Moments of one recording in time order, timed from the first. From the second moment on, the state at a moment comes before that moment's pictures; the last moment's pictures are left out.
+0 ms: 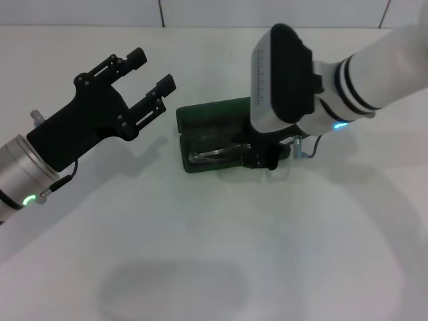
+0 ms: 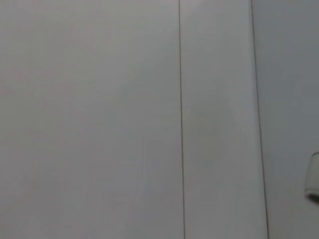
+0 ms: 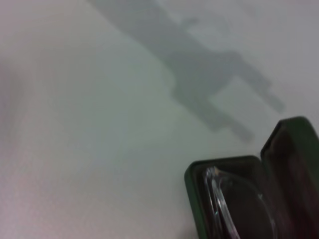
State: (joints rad) left arm -0.44 -2.09 0.94 0.28 1.19 1.55 -0.69; right arm 0.81 2.03 -1.77 -1.01 -2.20 -1.01 1.94
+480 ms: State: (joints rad) left arm -0.43 -2.09 0.94 0.28 1.18 1.55 -0.69; right arm 0.51 2.02 -1.49 -1.31 -2.01 -1.16 1.71
